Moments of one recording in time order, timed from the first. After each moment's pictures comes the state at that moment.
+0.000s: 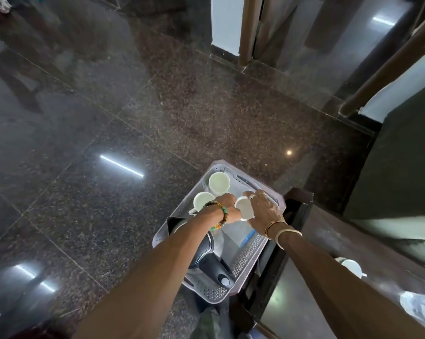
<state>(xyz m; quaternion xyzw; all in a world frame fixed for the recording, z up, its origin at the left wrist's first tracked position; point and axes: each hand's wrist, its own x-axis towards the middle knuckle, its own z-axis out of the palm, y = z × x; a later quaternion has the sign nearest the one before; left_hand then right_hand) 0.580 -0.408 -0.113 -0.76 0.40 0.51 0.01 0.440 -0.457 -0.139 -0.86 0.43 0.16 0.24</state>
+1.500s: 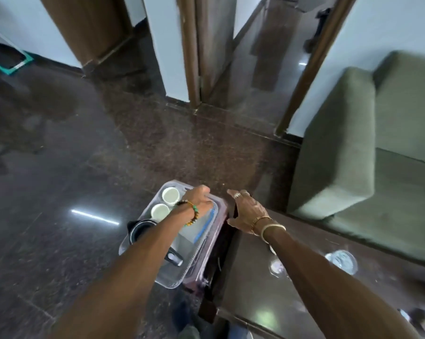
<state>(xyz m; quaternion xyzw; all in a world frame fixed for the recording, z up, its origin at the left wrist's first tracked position) 0.470 -0.399 0.043 -0.78 0.49 0.38 -0.08 0.291 -0.435 0.030 -0.82 0.49 0.06 0.29</state>
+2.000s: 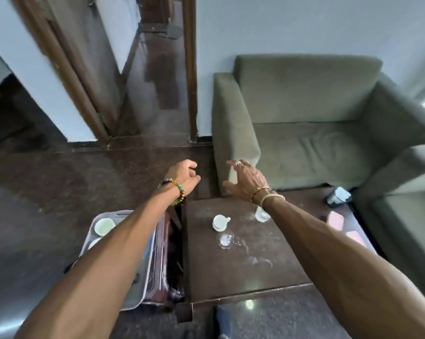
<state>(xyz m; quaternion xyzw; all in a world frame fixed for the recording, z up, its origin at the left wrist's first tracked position) 0.309 -0.416 0.131 -0.65 0.67 0.32 -0.18 0.102 -0.373 0.145 -0.70 0.68 -0.11 0.16</state>
